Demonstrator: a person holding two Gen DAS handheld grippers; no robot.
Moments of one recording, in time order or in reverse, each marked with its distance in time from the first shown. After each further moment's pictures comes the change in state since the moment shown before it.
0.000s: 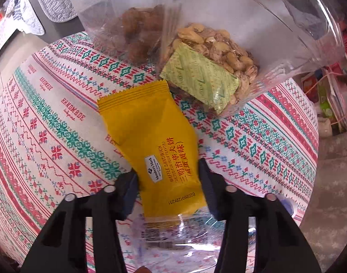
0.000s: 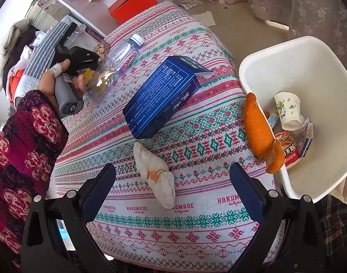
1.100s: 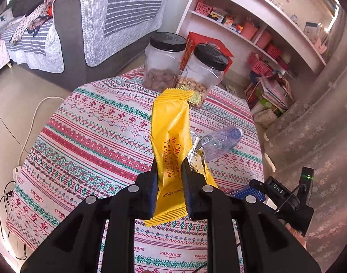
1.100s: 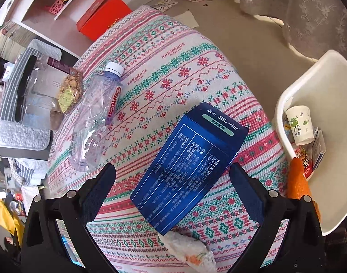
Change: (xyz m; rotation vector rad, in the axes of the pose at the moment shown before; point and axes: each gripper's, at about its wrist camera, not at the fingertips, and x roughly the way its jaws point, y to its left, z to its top) left arm -0.196 0.128 -0.144 0.202 -0.307 -0.243; right arm 0.076 0.018 0.086 0.231 0.020 -0.099
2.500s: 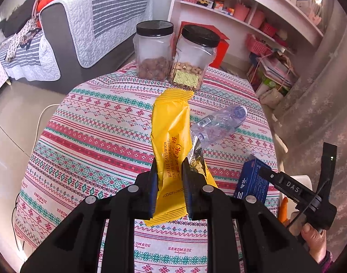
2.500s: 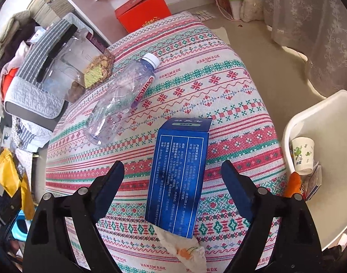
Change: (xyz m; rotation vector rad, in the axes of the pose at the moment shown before) left arm 0.017 -0.022 -0.025 0.120 0.030 0.065; right arm -0.024 0.024 -0.019 -0.293 -0.071 0.000
